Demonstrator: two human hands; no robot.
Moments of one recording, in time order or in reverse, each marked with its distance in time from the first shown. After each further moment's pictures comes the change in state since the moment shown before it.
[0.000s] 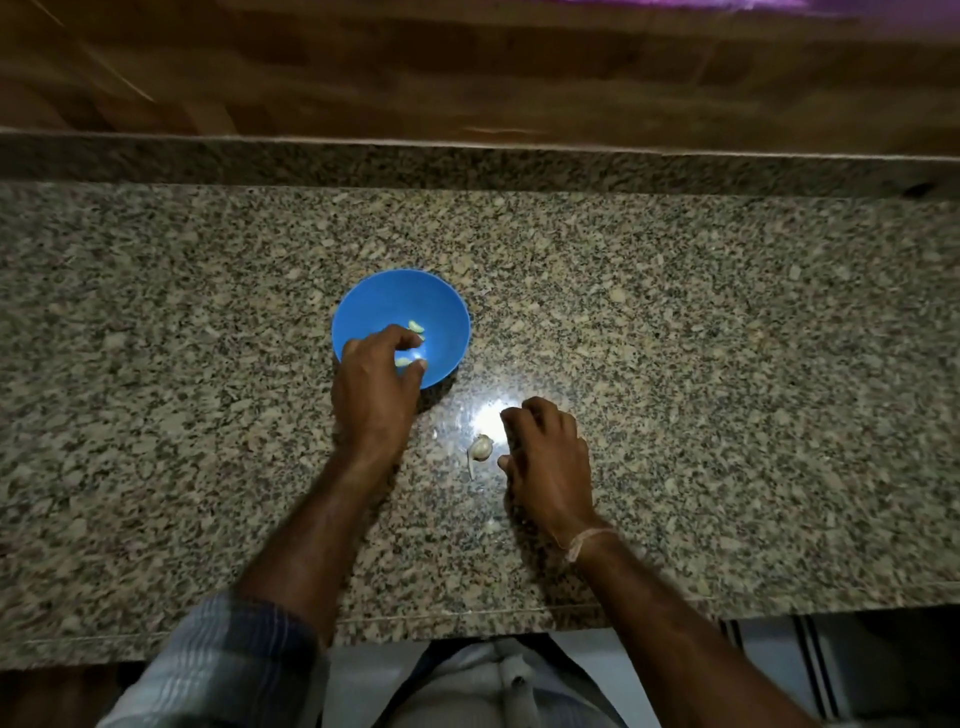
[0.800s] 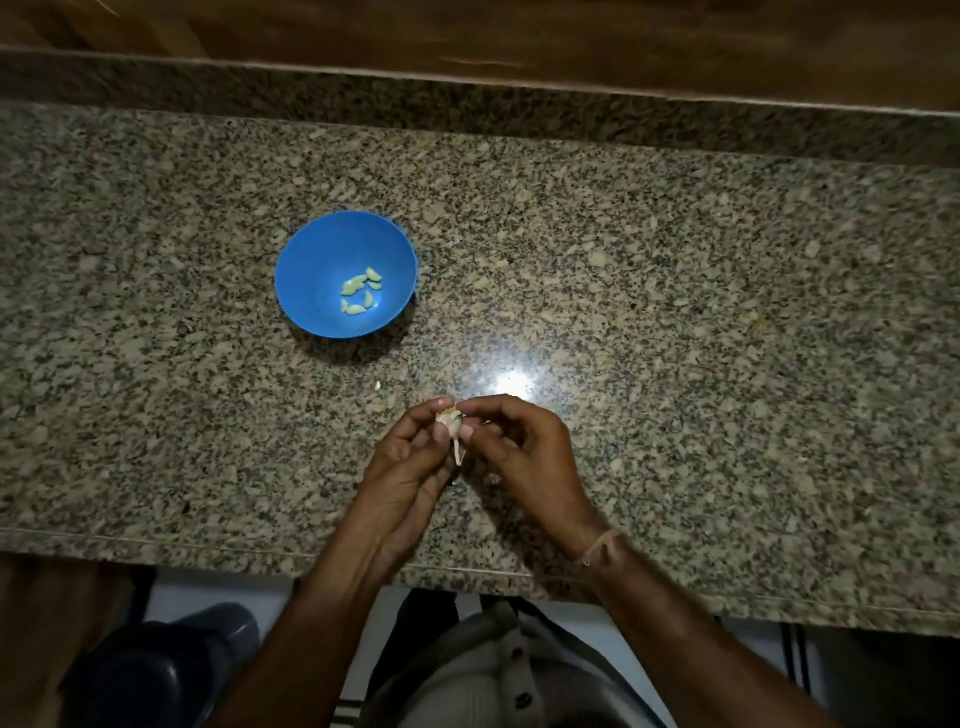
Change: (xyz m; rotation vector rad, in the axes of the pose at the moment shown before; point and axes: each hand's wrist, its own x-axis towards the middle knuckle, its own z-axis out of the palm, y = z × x) left_hand -0.142 0.058 0.069 -1.490 -0.310 -0.734; right_hand -0.026 0.042 -0.059 1.149 -0.200 0.094
